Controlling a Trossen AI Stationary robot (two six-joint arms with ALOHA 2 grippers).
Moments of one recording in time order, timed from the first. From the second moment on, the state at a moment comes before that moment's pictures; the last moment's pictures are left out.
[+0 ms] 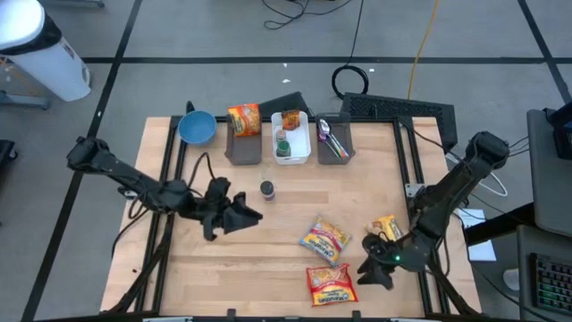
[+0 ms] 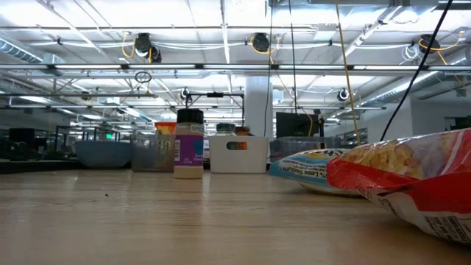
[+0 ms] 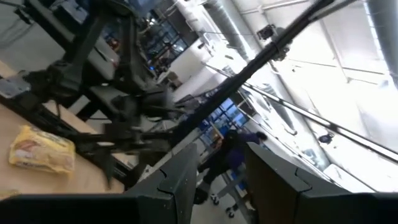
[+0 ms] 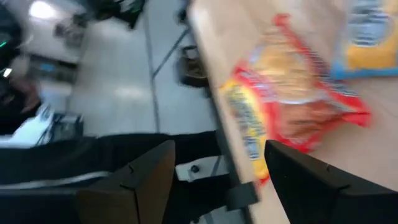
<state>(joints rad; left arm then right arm) -0.42 1.16 0.73 0.69 -0.18 -0.82 0.88 1.19 0.59 0.08 0.26 1.39</state>
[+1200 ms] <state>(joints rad) -0.48 1.15 0.73 0.64 0.00 -0.77 0.89 1.52 0.57 0.18 0.18 1.77</state>
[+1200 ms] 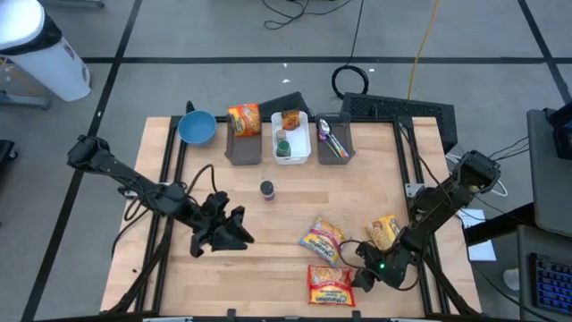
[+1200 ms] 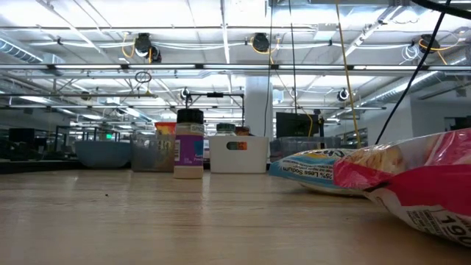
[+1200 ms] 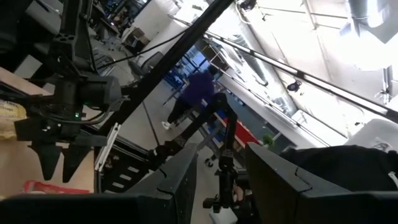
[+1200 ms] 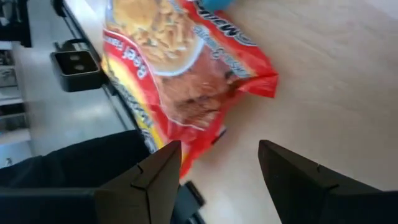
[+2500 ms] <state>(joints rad) -0.42 1.15 0.73 0.62 0.03 -0.76 0.79 1.54 0.57 0.19 0.21 1.59</state>
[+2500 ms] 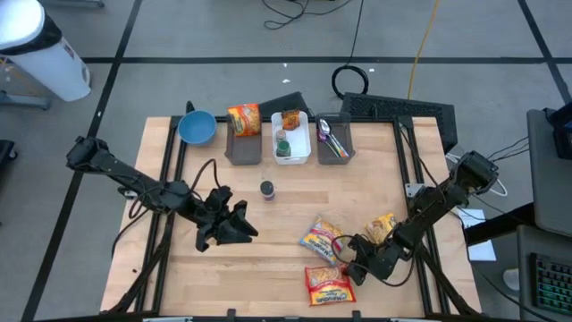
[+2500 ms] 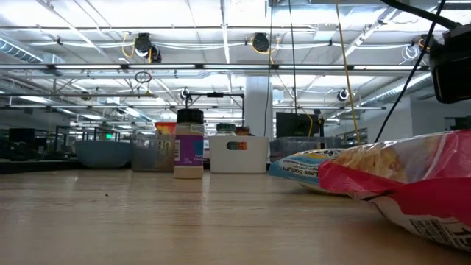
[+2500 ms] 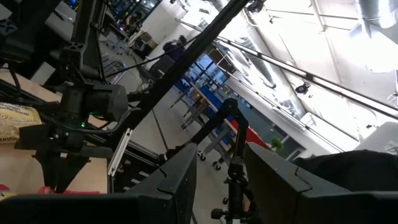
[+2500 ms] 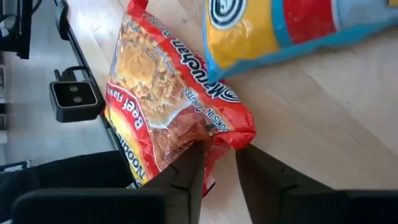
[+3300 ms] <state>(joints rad) -0.40 1.15 0.73 0.62 0.05 -0.78 0.69 1.48 0.58 0.32 0.13 1.42</state>
